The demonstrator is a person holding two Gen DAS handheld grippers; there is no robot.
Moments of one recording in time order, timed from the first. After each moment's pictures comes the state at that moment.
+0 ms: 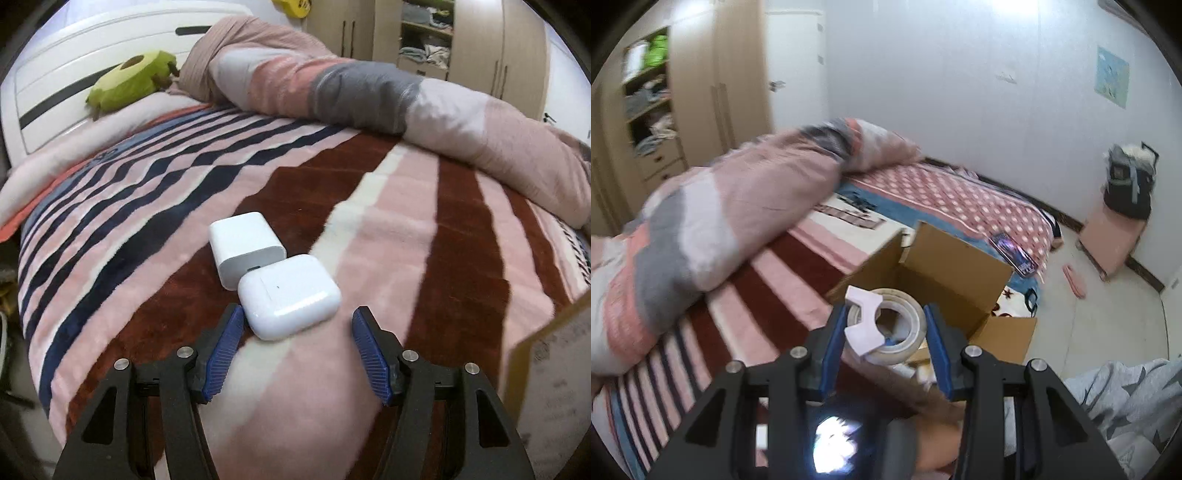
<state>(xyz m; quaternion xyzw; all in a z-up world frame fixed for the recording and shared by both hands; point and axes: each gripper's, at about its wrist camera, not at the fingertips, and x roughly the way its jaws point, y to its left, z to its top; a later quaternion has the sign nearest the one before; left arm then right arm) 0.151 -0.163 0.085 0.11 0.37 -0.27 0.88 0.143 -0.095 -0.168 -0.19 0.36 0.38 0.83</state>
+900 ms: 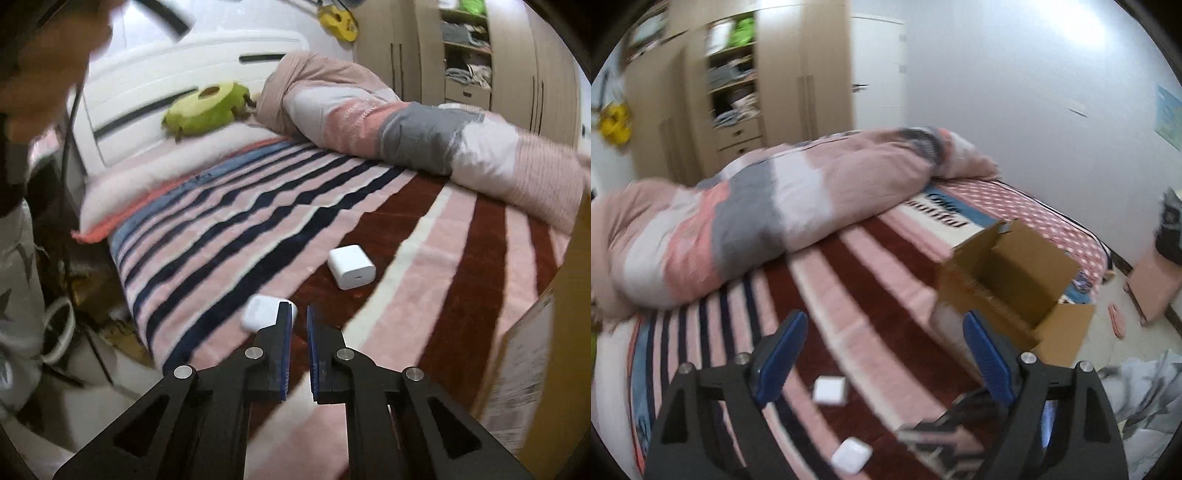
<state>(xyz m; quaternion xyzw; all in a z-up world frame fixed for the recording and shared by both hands) 0.092 -0.030 0.075 0.04 0.34 -0.11 0.93 0.057 -0.126 -0.085 -0.18 0.33 0.48 0.79</state>
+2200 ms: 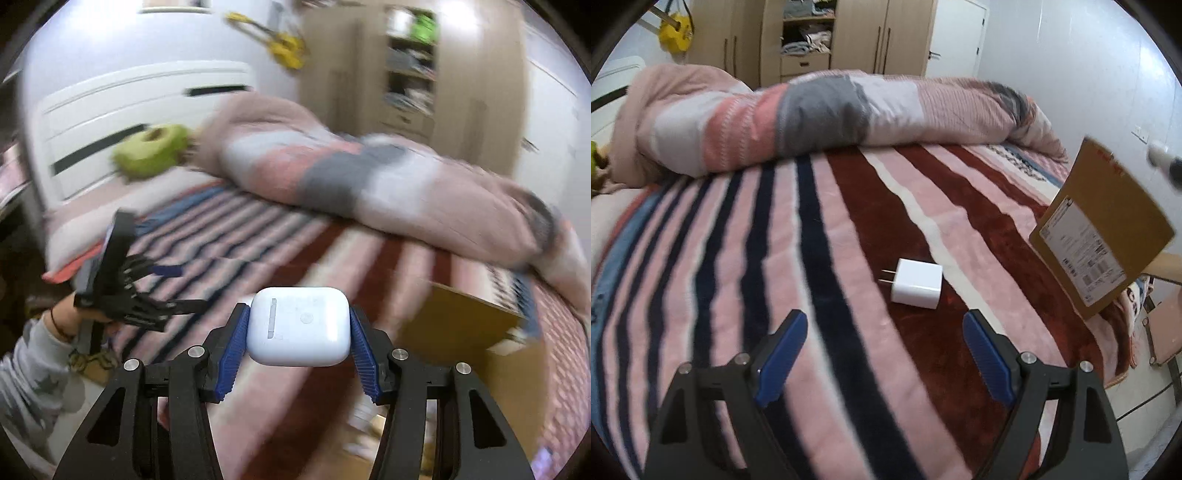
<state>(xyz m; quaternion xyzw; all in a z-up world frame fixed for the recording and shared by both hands) 0.085 0.060 -0.108 -0.05 0.40 -0.03 0.91 0.094 -0.220 0.035 -0.16 0.31 0.36 0.87</state>
